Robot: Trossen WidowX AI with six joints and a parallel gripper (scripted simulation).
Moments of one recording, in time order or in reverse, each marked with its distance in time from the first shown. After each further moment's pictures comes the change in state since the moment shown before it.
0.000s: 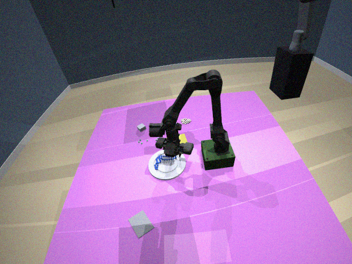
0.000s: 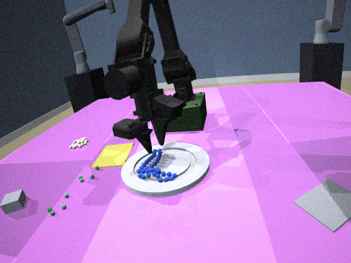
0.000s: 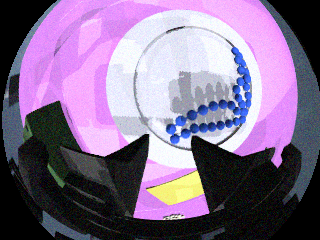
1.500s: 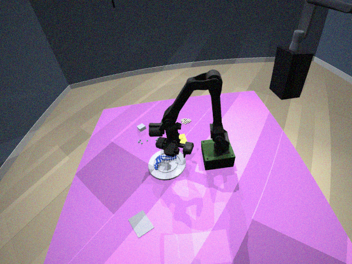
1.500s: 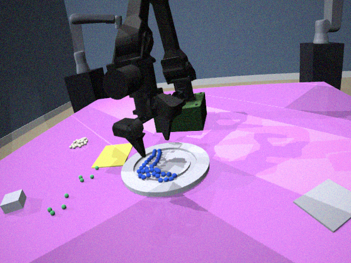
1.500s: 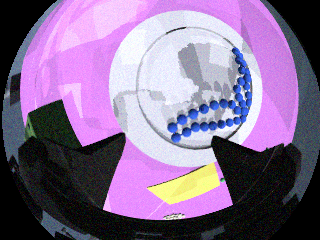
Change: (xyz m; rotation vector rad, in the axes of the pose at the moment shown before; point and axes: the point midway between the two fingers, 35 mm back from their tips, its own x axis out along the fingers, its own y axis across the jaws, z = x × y) arm -0.002 0.001 -0.001 -0.002 0.001 0.015
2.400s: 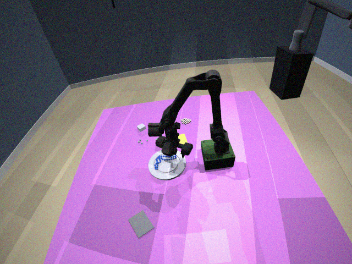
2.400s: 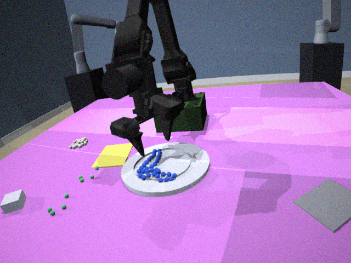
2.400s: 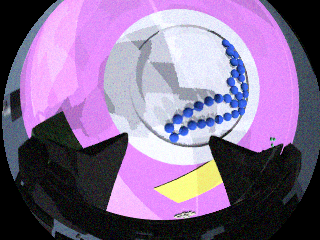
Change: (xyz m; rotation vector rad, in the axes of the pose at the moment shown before) arm -0.002 -0.002 0.001 0.115 0.001 0.005
